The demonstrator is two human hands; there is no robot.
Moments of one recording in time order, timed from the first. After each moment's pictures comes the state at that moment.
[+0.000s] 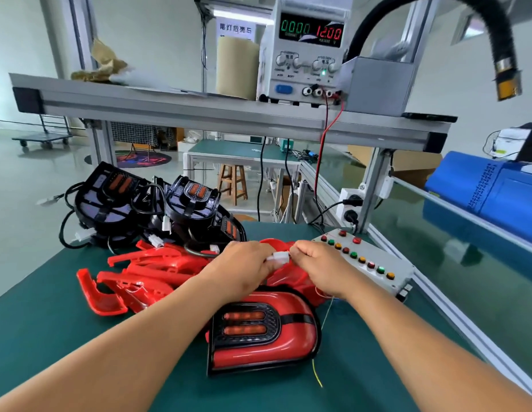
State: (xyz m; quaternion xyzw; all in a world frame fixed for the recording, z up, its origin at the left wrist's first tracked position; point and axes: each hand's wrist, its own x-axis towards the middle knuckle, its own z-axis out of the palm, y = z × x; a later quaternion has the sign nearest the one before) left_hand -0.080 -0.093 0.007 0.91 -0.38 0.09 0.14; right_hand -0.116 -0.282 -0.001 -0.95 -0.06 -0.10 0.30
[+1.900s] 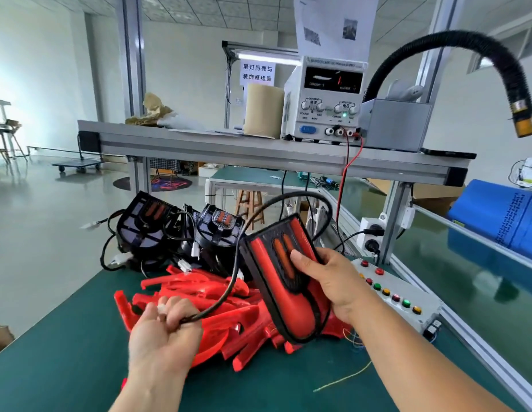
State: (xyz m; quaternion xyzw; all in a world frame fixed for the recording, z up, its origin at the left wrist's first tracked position) left_hand -0.113 0.011 -0.028 0.05 0.12 0.00 0.99; right_hand -0.126 -0.229 0.033 -0.68 -0.04 -0.06 0.73
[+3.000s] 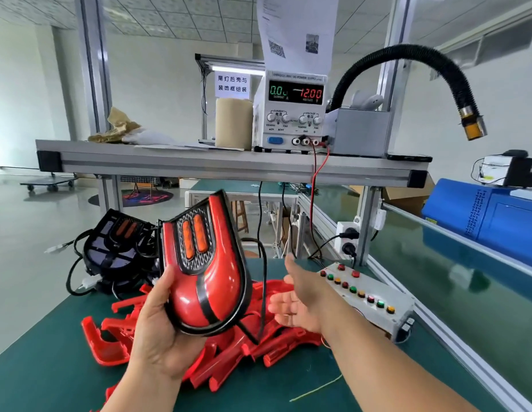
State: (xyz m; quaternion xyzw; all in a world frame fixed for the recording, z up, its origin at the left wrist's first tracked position) left_hand -0.124 -0.031 0.014 0.24 -0.10 -0.10 0.96; right_hand -0.114 -0.233 0.031 -0.64 0.23 0.07 0.73
